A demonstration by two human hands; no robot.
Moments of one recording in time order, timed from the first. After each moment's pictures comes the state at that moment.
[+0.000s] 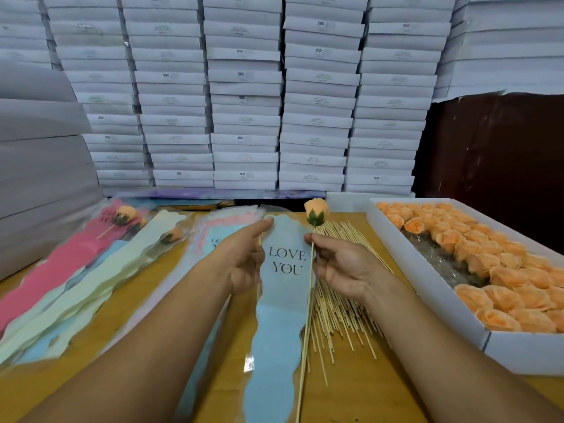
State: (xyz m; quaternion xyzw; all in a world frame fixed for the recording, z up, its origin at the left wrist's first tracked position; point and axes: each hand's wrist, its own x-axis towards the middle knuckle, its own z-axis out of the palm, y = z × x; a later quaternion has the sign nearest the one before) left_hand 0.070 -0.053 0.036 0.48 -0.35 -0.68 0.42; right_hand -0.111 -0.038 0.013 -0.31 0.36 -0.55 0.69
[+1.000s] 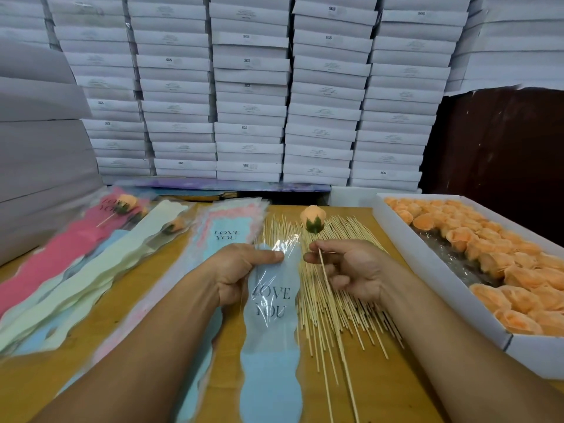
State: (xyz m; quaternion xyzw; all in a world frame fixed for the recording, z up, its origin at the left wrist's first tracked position) left_hand 0.098 -0.056 0.002 0.45 -0.43 -0.69 0.36; right_hand -0.121 -0.045 0.007 -0.41 0.48 -0.43 0.64
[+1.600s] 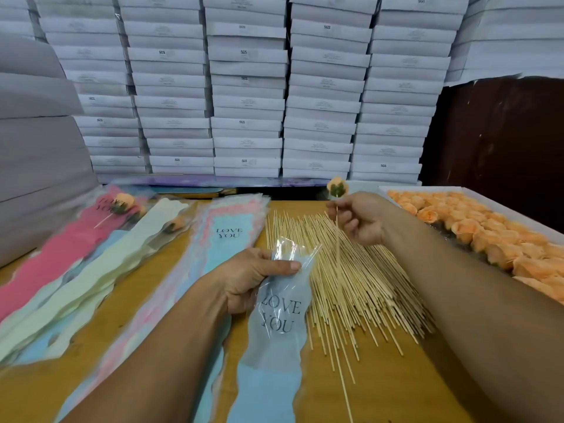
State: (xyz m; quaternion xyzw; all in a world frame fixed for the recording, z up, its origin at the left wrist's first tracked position) left_hand 0.099 -0.053 -0.008 0.40 -0.48 -0.72 0.31; right_hand -0.140 -0.117 0.046 -0.34 0.50 -0.45 0.65
